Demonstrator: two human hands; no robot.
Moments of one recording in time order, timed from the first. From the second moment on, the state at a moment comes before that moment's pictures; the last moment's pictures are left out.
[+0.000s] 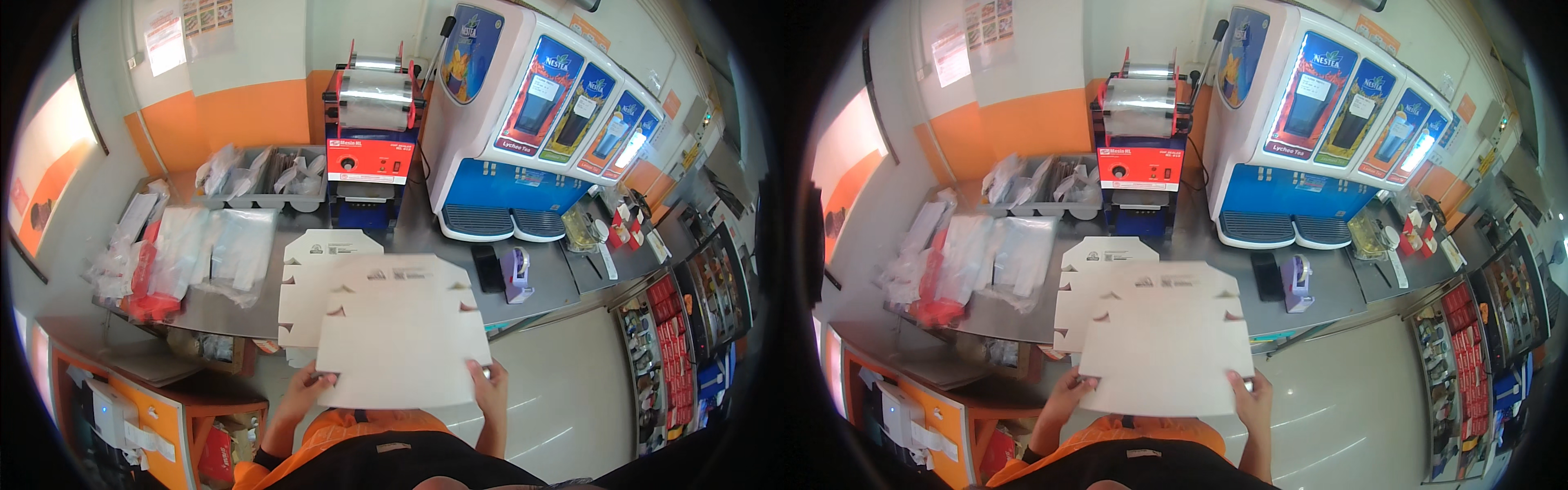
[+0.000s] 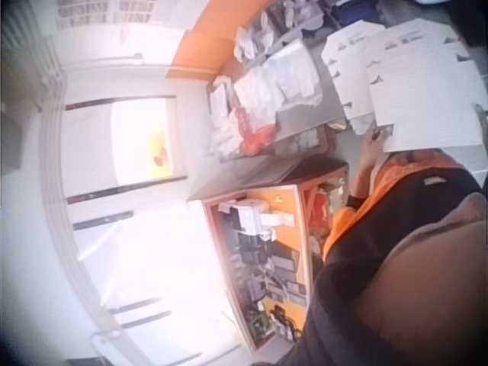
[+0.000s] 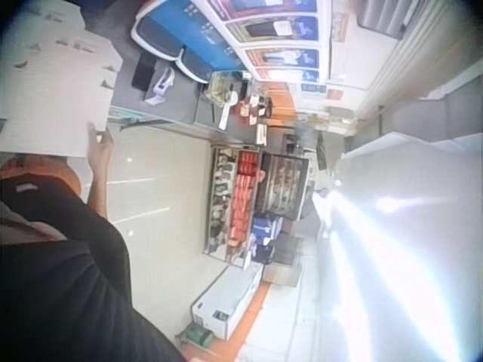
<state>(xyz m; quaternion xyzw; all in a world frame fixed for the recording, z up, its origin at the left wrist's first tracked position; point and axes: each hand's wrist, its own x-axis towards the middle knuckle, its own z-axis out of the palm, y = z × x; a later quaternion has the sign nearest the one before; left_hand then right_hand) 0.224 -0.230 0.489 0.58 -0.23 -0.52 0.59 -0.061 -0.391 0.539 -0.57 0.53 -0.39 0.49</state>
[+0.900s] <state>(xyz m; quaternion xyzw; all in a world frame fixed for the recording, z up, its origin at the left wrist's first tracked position) 0.388 -0.292 0.276 0.88 -0.22 -0.07 0.42 0.094 -0.465 0.381 -0.79 0.54 -0.13 0.26</state>
